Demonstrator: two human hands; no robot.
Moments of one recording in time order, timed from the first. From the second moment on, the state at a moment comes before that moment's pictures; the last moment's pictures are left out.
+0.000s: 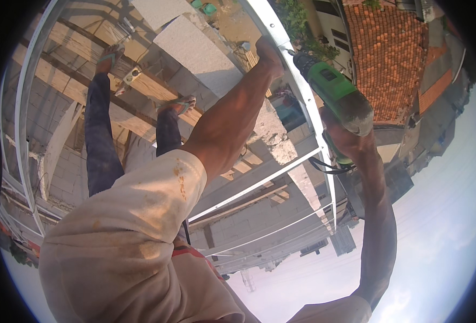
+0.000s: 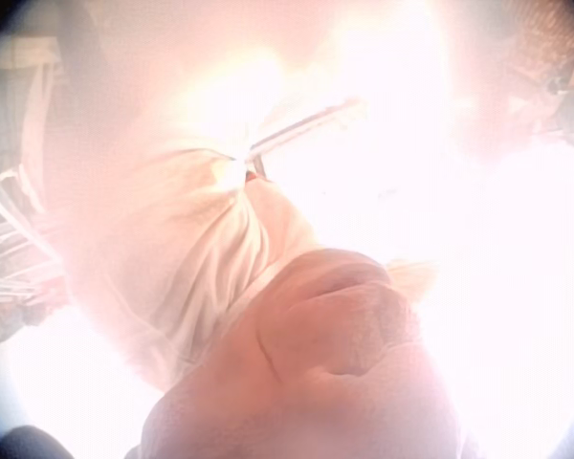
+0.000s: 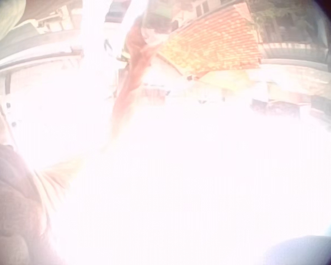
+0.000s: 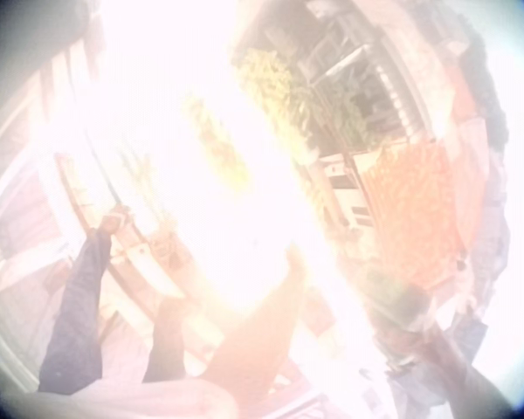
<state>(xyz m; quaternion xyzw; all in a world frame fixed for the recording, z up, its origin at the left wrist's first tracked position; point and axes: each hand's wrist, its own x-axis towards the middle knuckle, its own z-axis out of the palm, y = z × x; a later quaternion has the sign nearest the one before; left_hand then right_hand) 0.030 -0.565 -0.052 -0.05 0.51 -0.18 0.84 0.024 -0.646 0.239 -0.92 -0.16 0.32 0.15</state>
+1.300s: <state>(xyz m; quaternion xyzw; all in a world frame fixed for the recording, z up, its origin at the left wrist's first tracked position) 0.039 -0.570 -0.075 -0.02 0.48 -0.12 0.87 0.013 -0.626 0.219 -0.93 0.00 0.32 0.19</state>
